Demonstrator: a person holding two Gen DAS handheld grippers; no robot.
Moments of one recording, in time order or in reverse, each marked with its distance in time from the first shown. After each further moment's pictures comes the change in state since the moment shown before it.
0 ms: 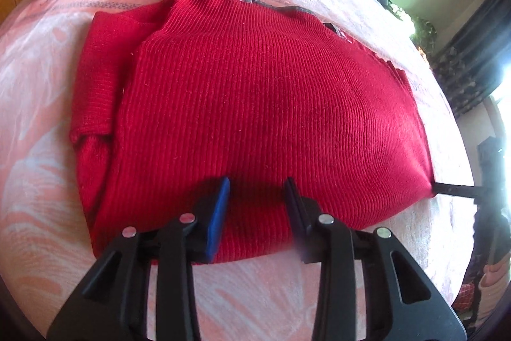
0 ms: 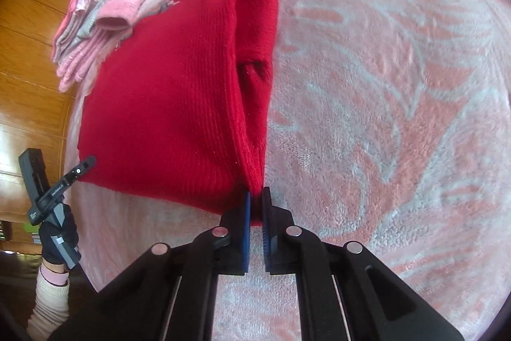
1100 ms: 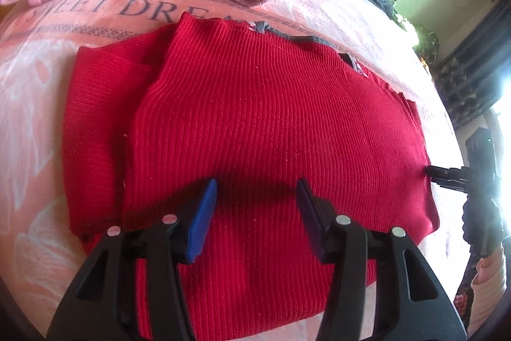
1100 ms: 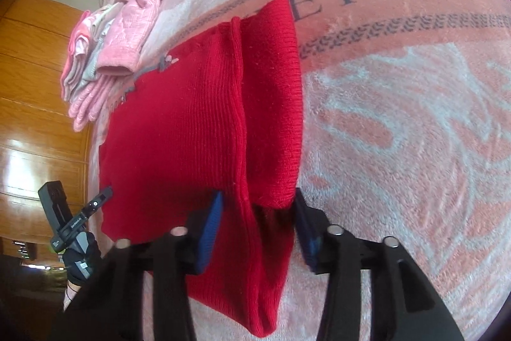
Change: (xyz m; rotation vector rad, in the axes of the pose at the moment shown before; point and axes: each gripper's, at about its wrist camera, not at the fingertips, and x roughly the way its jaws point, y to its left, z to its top) left arm 0.019 0.011 0.062 -0.029 -0.005 -0.013; right arm 0.023 0.003 0.088 0.056 -0.041 0.113
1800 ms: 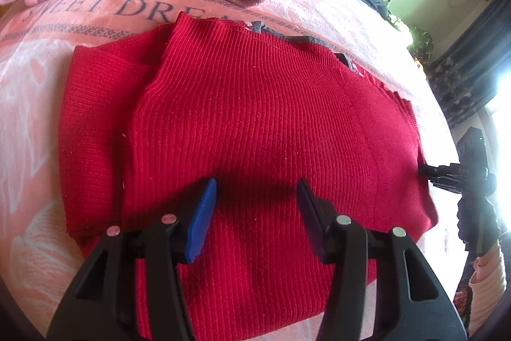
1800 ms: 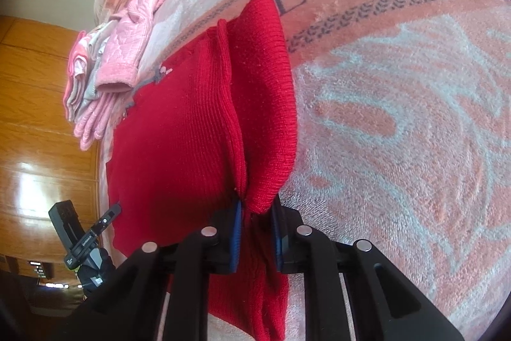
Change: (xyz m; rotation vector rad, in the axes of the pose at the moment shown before) left arm -0.002 0.006 -0.003 0.003 -0.011 -0.041; right arm 0.002 -0.010 -0.004 0.094 -0.030 0.052
